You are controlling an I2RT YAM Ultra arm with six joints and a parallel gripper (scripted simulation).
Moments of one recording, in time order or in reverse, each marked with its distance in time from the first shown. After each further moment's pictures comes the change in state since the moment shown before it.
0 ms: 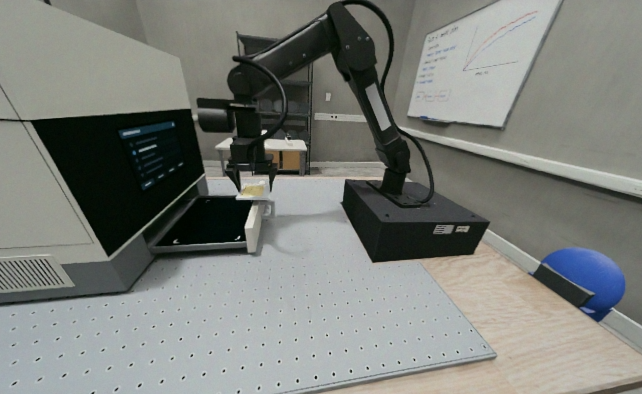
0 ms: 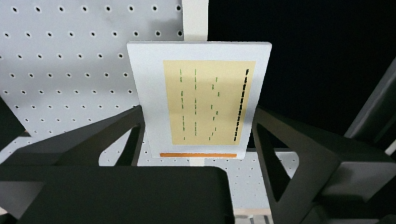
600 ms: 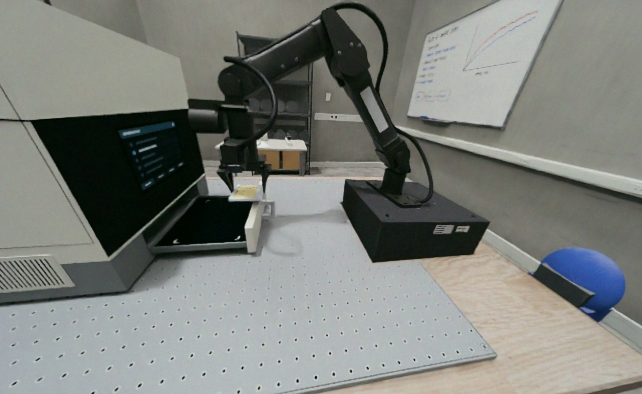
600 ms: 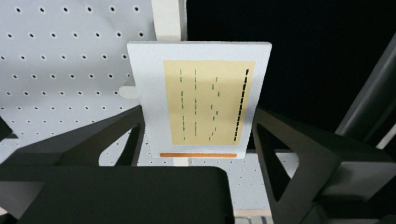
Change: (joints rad) arm 0.000 0.073 0.108 -0.032 0.000 0.000
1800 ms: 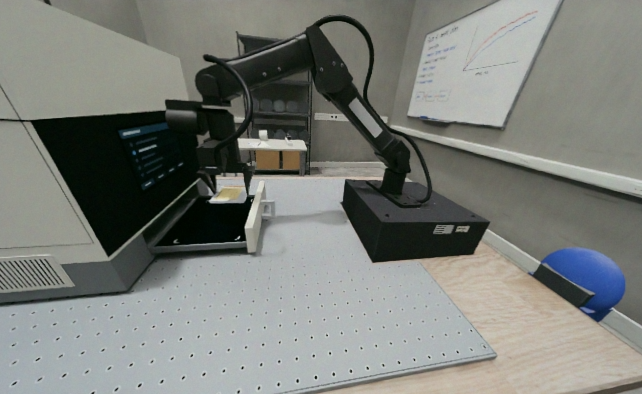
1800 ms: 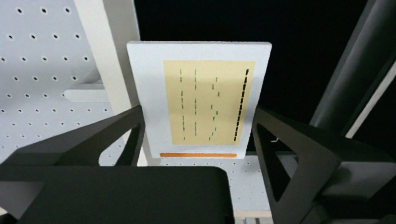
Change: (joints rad) arm 0.000 0.190 0.313 -0.116 0.000 -0.001
